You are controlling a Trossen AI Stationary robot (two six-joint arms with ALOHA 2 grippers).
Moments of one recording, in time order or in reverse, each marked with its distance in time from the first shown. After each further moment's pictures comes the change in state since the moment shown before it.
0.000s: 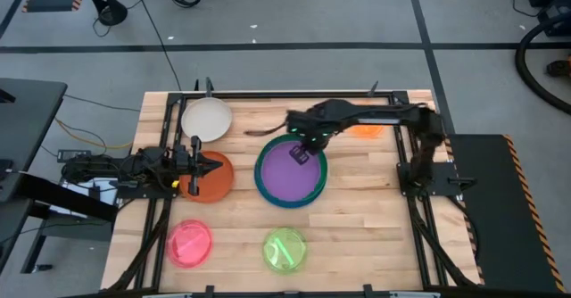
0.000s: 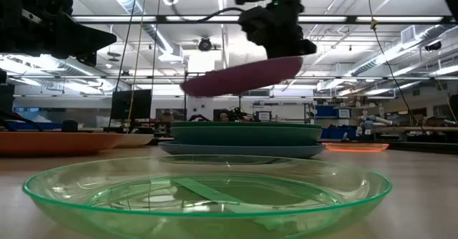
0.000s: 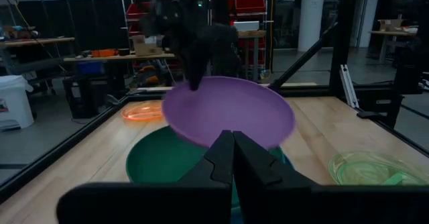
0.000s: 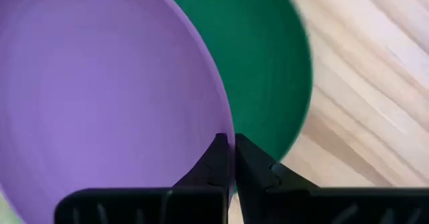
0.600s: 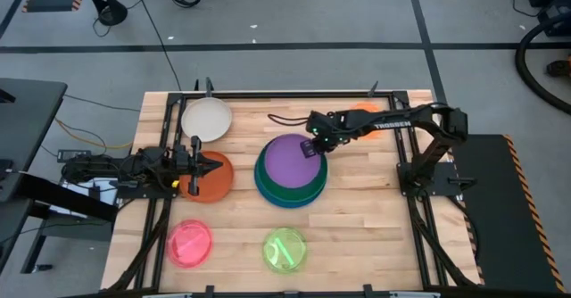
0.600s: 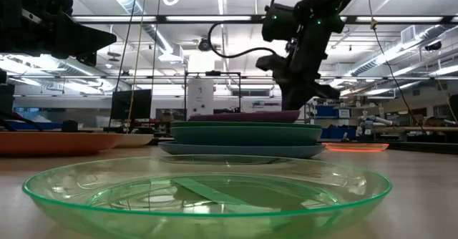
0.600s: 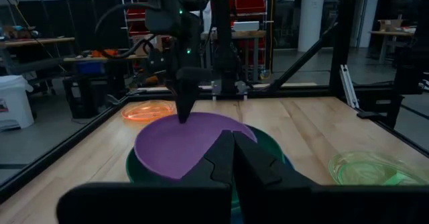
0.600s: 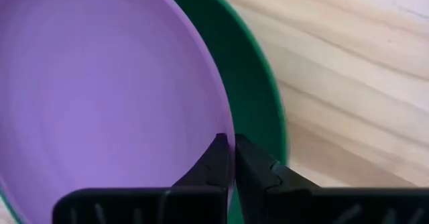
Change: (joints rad) left arm 0.000 0.000 0.000 0.000 0.000 0.000; right arm -0.099 -0.162 -0.549 0.560 -0.017 0.190
